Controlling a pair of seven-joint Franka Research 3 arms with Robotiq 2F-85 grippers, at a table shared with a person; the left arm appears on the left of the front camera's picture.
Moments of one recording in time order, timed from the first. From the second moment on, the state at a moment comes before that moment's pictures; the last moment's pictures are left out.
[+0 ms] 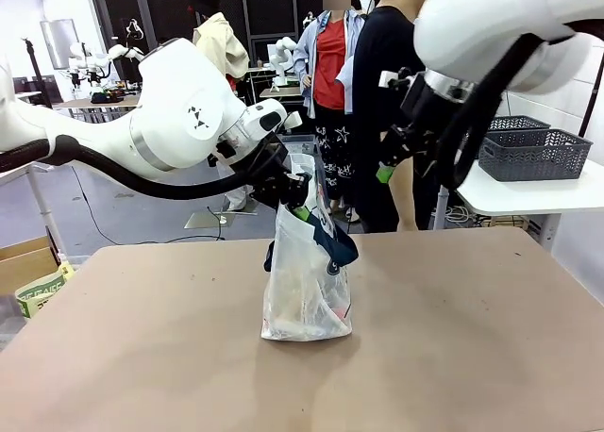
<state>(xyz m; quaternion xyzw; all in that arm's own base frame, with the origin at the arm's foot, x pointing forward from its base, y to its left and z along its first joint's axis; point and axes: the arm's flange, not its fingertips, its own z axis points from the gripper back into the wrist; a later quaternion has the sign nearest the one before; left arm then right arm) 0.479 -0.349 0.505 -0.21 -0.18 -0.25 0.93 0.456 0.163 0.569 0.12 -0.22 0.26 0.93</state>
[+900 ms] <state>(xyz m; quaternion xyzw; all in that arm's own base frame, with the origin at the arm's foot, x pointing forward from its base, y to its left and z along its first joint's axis) 0.479 -0.349 0.505 -0.21 -0.18 -0.25 0.93 0.453 0.131 0.547 0.22 -0.28 0.27 0.90</state>
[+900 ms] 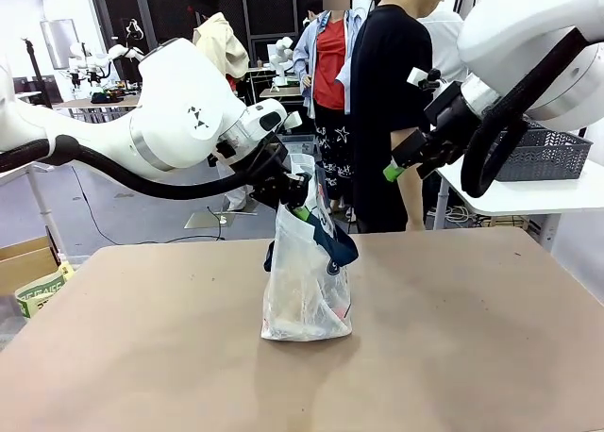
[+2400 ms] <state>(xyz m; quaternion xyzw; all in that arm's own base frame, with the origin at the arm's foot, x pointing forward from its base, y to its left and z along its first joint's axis) 0.479 -0.349 0.505 -0.21 -0.18 -0.25 0.93 0.455 0.091 0.567 0.27 -0.25 0.36 0.86</state>
